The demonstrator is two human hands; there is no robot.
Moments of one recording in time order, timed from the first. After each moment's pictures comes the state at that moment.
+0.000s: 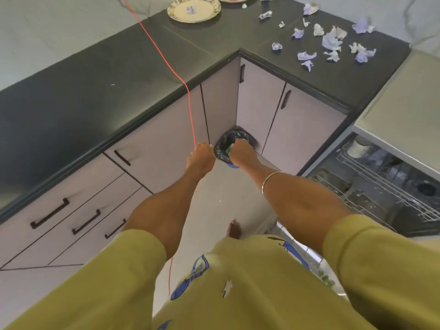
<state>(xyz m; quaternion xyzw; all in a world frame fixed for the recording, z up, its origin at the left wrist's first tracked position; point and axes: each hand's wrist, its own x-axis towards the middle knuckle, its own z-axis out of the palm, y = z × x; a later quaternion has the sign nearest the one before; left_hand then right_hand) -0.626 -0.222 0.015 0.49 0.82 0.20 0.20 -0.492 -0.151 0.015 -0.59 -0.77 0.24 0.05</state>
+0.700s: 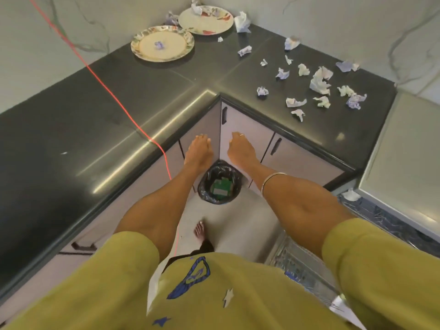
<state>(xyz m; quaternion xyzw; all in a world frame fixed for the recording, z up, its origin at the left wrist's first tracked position) -0.691 0.069 0.046 0.57 0.76 0.24 0.20 -0.551 0.120 0.046 -0.61 -0.75 0.21 0.14</state>
